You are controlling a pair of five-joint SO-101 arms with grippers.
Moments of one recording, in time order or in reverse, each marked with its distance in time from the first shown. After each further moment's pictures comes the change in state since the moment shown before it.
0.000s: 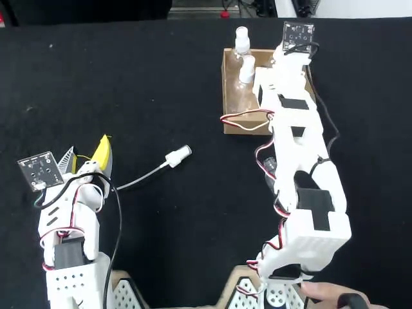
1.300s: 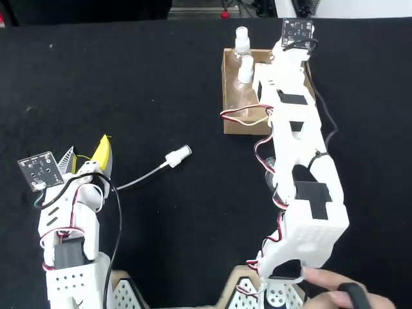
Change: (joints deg) left arm 0.0 0.0 0.0 0.0 0.0; right arm -0.1 4.3 -5.2 0.0 0.0
